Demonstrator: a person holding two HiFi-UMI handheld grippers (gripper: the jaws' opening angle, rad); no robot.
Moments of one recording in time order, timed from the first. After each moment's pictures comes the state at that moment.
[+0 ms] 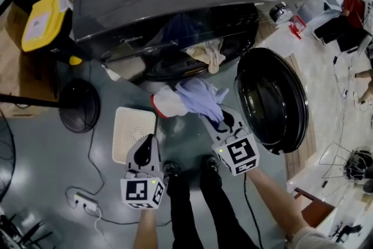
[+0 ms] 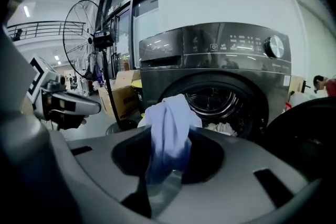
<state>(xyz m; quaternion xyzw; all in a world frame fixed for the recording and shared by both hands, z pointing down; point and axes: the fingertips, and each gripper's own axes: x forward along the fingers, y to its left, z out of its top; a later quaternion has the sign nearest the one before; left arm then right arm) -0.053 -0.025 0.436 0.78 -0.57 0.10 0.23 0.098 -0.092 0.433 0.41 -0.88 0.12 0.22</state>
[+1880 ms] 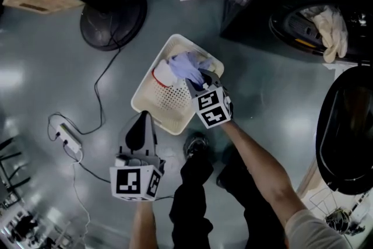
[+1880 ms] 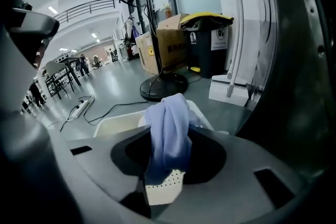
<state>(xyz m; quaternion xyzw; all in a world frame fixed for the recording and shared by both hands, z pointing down) -0.292 0.115 0.666 0.61 -0.73 0.10 0.28 -0.228 0.004 0.852 0.17 -0.90 0.14 0.37</state>
